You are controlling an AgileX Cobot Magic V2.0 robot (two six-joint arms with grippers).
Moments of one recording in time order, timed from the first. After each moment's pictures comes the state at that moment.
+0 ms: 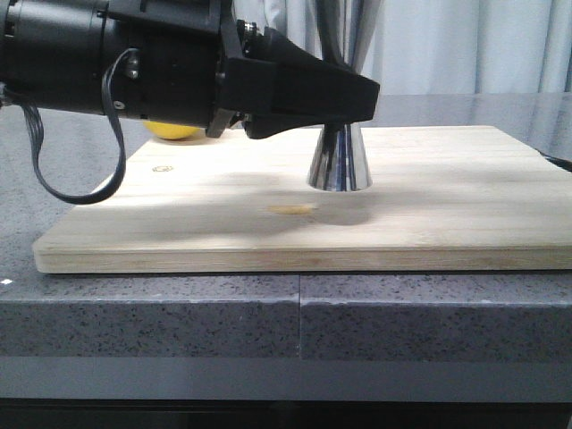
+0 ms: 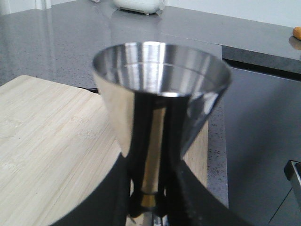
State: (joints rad) left arm -0.57 1.69 -0.85 1.16 -0.94 -0.83; right arm 0.66 1.09 -0.92 -0.96 0.22 0.14
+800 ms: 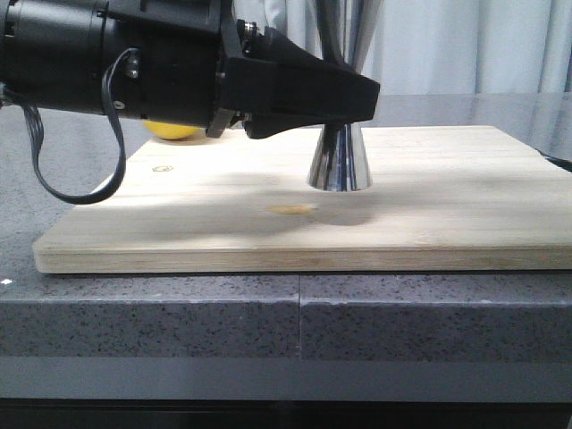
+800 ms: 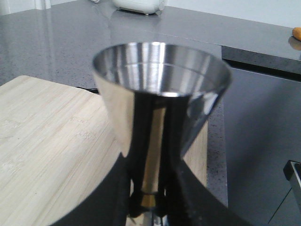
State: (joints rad) left arm -0.57 1.69 -0.85 1.16 -0.94 -0.83; right arm 0.74 1.09 -0.92 -1.01 0.29 0.14
